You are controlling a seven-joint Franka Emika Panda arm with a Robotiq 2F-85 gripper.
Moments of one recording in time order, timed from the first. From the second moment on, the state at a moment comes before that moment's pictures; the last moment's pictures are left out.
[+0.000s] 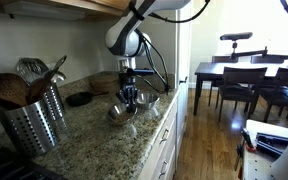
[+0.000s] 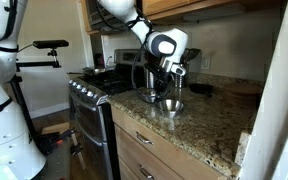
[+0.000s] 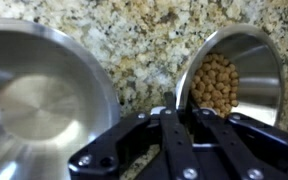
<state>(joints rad) -0.04 0.46 0.05 -1.83 0.25 2.08 -0.10</state>
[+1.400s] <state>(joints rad) -0.03 0.40 0.02 -1.85 0.19 2.08 -0.07</state>
